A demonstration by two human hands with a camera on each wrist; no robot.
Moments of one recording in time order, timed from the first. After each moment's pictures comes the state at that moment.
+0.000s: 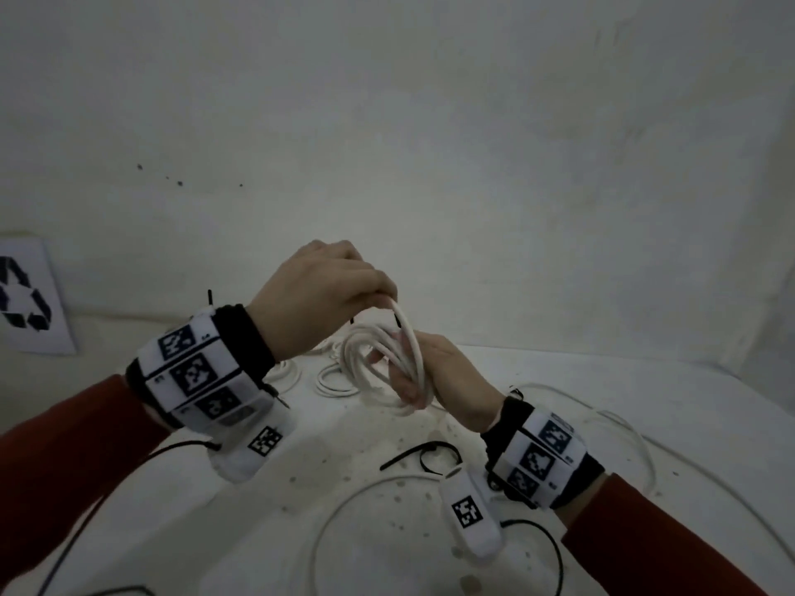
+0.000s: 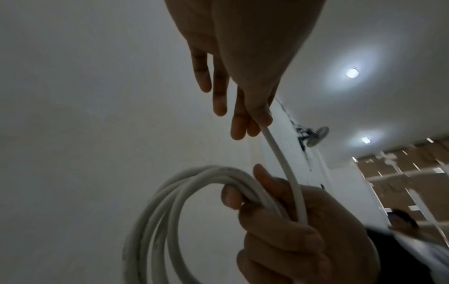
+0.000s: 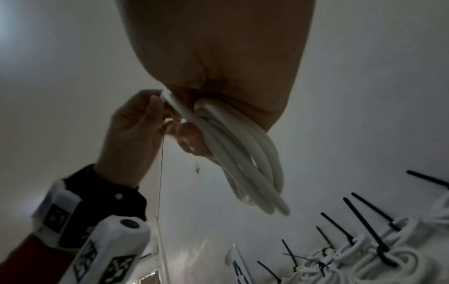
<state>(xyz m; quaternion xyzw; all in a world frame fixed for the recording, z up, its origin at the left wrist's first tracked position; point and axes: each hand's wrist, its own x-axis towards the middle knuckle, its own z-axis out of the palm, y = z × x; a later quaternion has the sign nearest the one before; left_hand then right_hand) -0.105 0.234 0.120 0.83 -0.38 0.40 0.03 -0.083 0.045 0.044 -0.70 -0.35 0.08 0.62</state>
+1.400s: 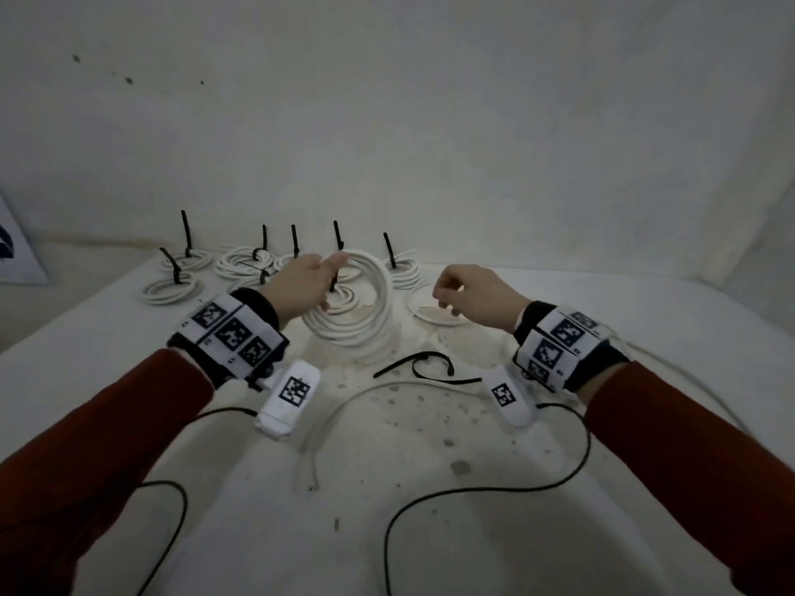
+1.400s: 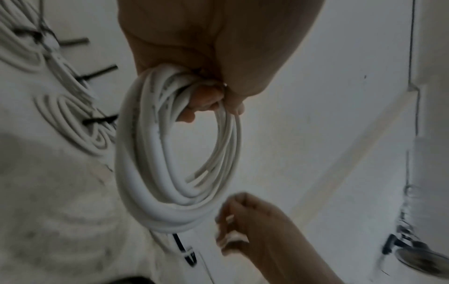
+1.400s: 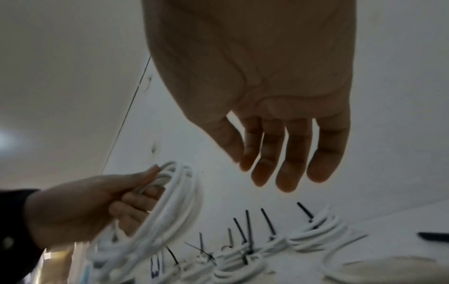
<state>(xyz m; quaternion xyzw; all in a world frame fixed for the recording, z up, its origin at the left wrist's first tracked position) -0.055 0.241 0.007 0.86 -0.03 0.08 0.51 -0.035 -0.006 0.009 -0.94 -0.17 -0.01 0.30</state>
